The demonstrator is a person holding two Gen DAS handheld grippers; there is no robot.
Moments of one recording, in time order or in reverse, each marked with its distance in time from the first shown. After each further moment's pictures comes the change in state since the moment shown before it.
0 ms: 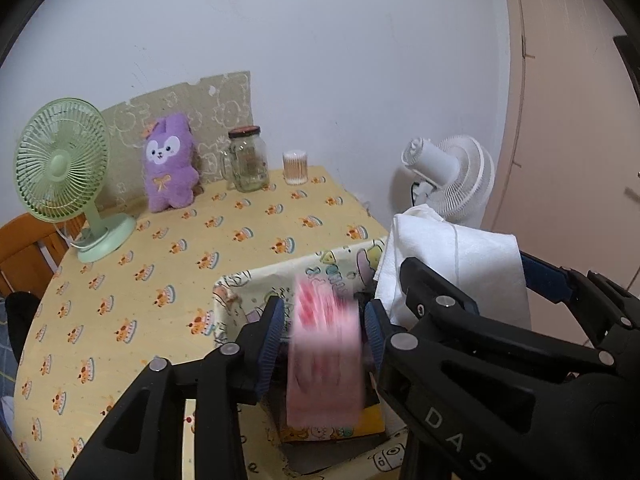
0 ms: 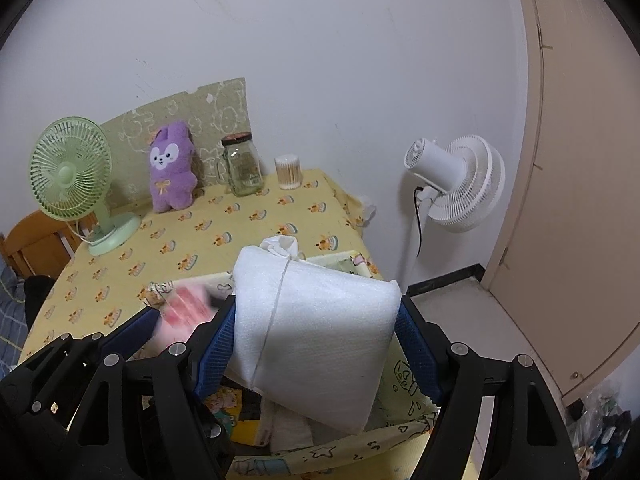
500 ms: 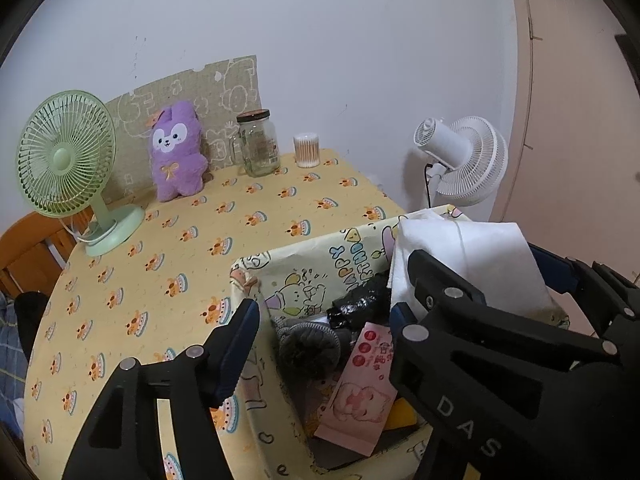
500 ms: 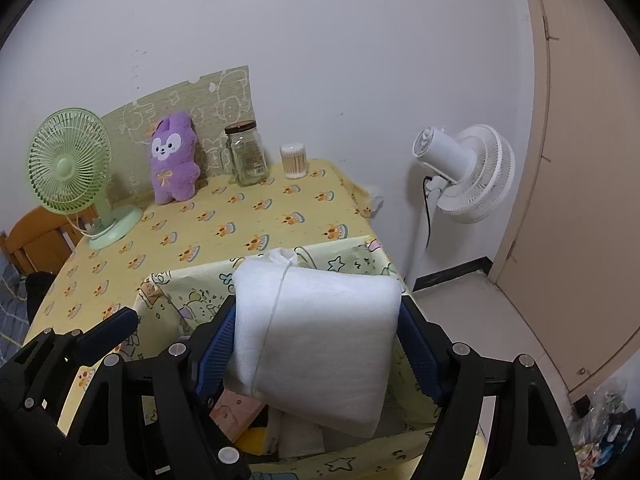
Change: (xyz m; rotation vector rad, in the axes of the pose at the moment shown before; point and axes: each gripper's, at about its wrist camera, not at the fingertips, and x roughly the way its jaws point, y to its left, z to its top) left arm 0.008 0.012 -0.007 0.010 0.040 0.046; right arm 0.017 0.008 -0.008 0.004 0.023 0.023
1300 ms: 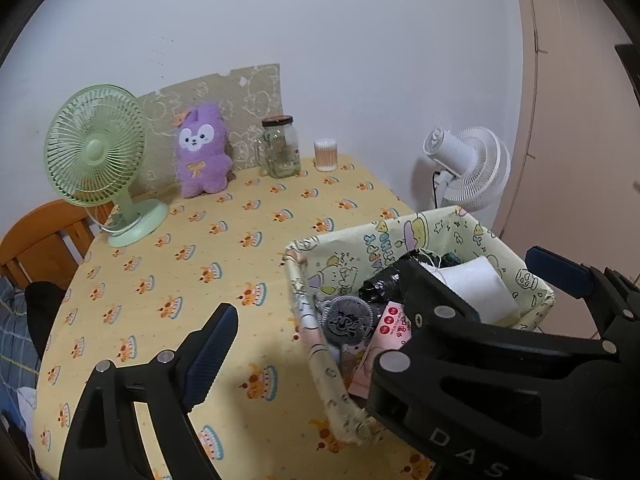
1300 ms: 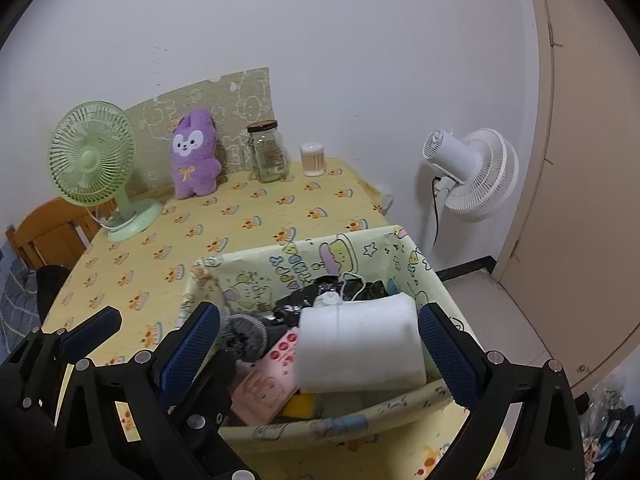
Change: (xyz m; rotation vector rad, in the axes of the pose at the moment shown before) left arm -0.048 0.028 -0.014 -0.031 -0.027 0.017; right arm -0.041 0.031 -0.009 -0.019 -0.005 0.015
